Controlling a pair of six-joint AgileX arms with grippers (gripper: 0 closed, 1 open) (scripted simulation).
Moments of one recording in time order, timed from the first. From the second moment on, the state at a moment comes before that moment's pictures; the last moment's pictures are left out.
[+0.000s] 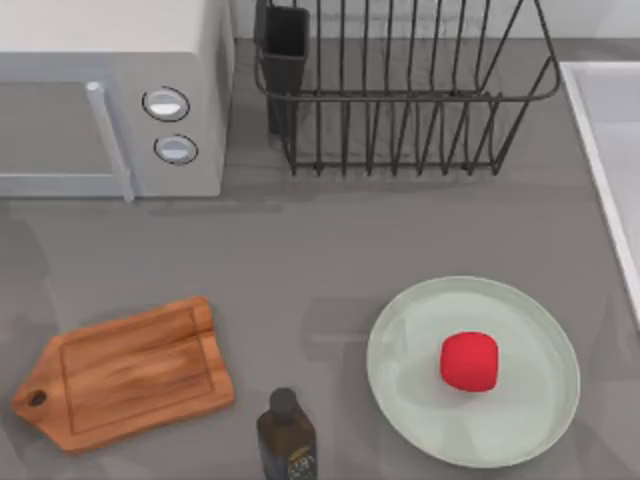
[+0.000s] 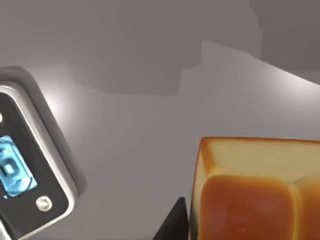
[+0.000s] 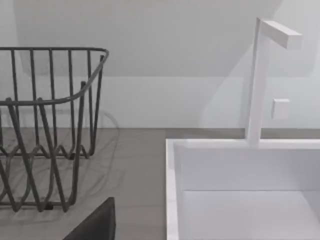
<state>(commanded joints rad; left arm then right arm) 0.33 1.65 1.21 -1.13 0.00 1.33 0.00 0.00 0.00 0.00 0.00 0.00</state>
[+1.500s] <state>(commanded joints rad) -0.27 1.65 1.12 -1.17 -0.03 -0.46 0.00 0.00 0.00 0.00 0.00 0.00</state>
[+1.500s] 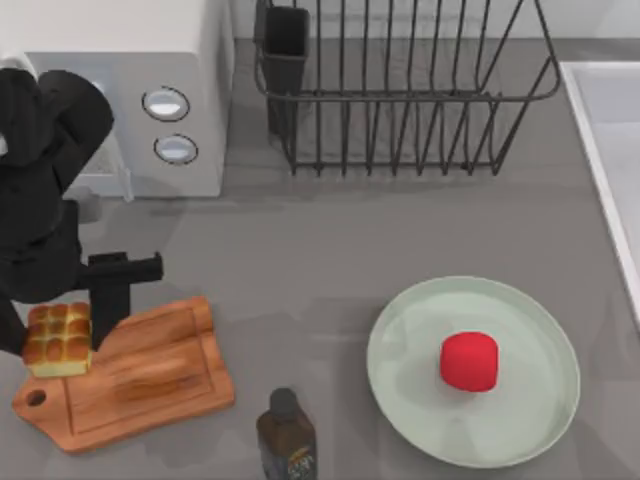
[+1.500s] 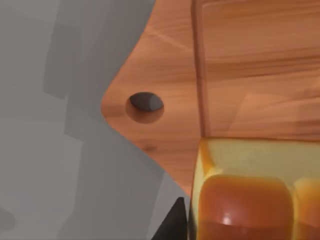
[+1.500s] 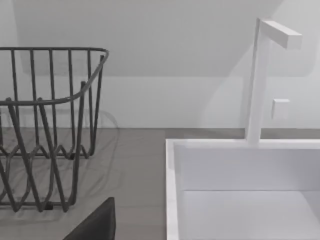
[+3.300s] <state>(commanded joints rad) -0.33 1.63 1.01 -0.95 0.00 -1.93 0.00 0.00 0.00 0.00 0.00 0.00</state>
